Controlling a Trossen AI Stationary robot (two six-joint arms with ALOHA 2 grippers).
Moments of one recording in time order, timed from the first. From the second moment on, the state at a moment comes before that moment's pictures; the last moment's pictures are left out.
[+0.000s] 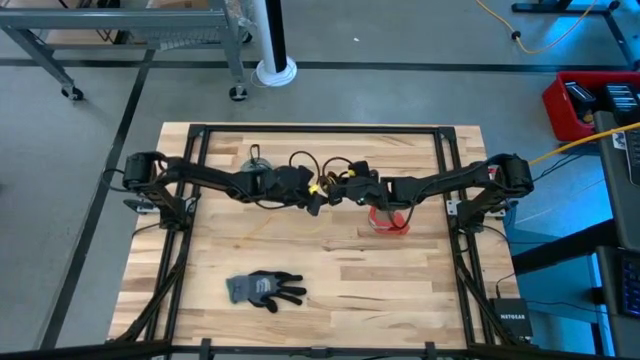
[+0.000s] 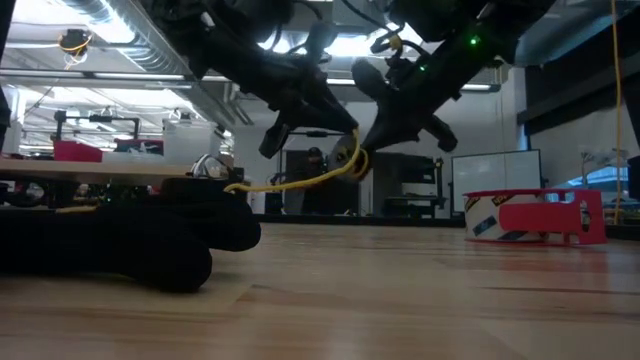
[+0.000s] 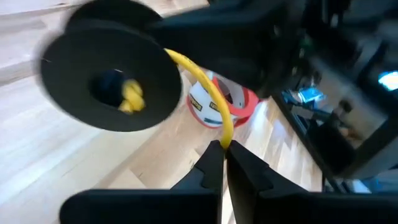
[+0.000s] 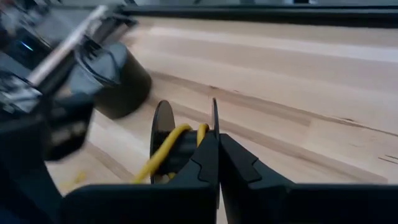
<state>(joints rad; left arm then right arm) 0.07 1.65 0.91 0.28 -0.02 -0.85 -0.03 1.59 0.89 0.05 0.56 0.89</state>
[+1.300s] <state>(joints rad) -0.05 1.65 0.91 0.10 -0.29 -0.60 -0.03 1.47 0.89 0.06 0.54 0.88</state>
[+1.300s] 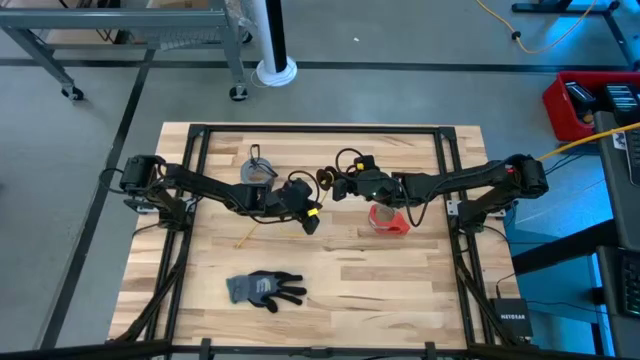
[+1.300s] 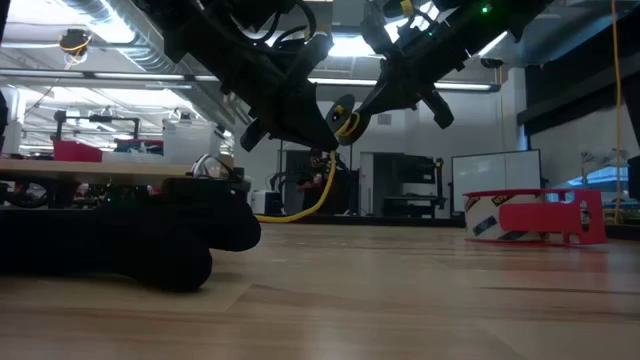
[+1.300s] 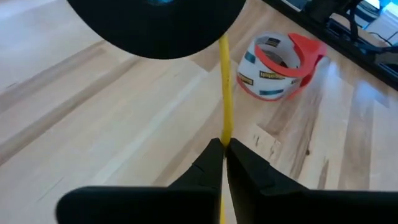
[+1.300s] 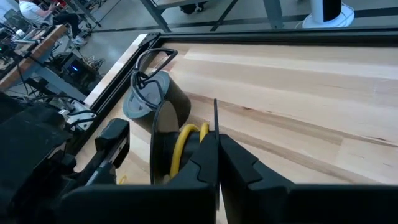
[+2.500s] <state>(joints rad) -0.17 1.65 0.86 0.07 -0.53 -0.60 -0.03 1.13 0.88 -0.36 0.41 0.97</state>
